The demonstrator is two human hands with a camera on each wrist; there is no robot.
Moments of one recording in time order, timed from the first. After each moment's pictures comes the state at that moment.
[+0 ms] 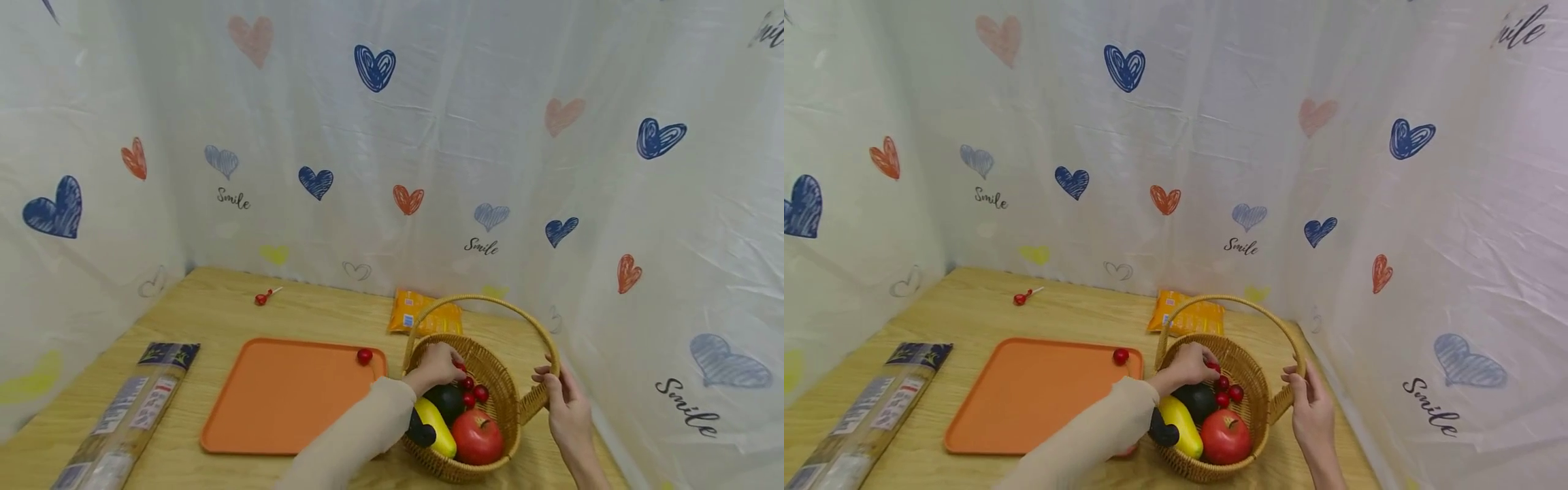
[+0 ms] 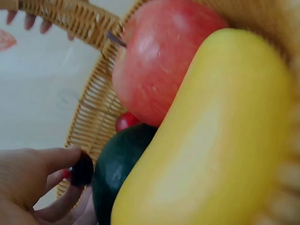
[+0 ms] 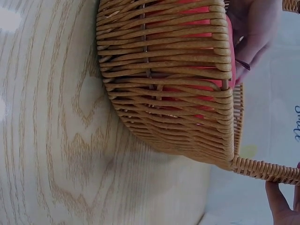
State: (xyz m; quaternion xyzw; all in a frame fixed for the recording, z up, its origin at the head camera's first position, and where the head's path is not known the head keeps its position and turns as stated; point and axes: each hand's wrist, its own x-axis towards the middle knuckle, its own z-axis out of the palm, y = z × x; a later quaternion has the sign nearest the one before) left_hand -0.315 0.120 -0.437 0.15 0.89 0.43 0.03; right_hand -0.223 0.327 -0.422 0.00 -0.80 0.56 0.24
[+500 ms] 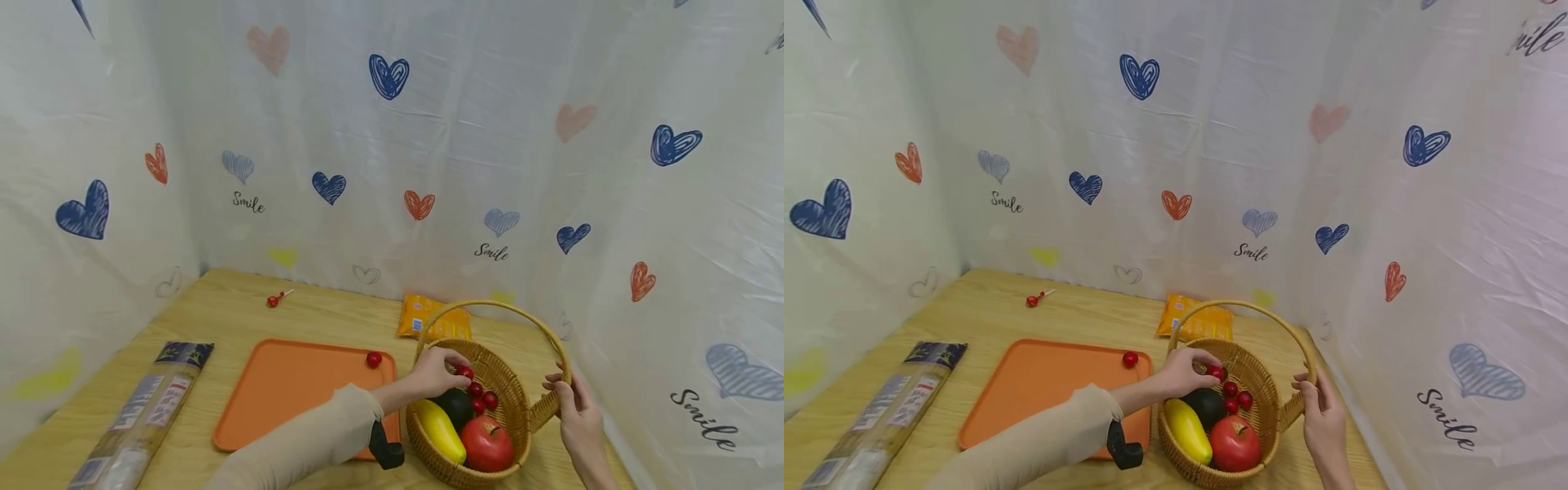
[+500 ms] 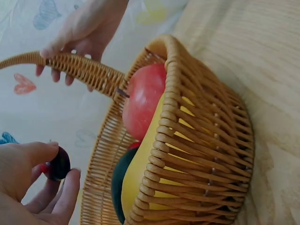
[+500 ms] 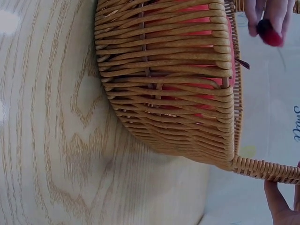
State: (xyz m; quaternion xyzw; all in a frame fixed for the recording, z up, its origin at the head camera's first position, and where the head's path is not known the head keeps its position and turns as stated) left_hand -0.291 0.077 -0.418 0.24 0.82 0.51 0.04; right_hand -0.222 0.328 -0.421 0.01 -0.78 0.59 0.23
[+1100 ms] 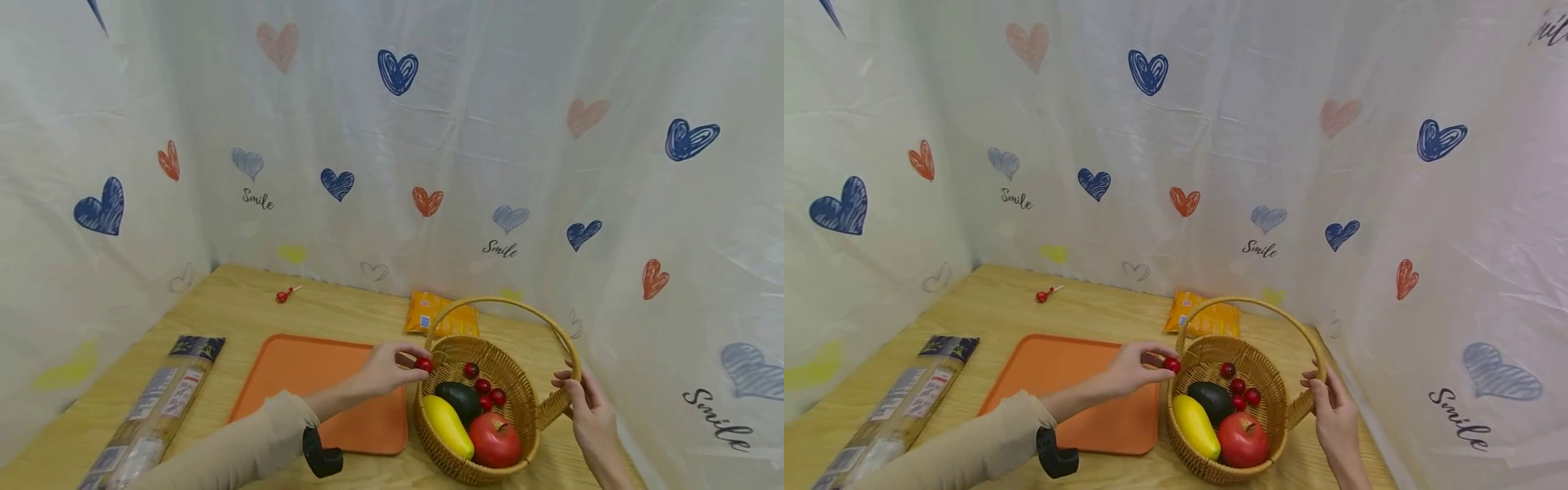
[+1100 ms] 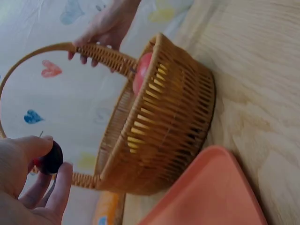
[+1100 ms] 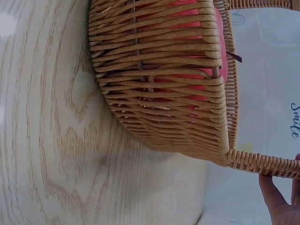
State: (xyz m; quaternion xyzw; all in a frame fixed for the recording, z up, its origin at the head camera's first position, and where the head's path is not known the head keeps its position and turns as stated) left_hand -0.268 -0.014 -0.412 0.23 0.76 0.60 0.05; right_hand -0.221 0.337 -0.420 0.04 -0.77 0.61 0.19
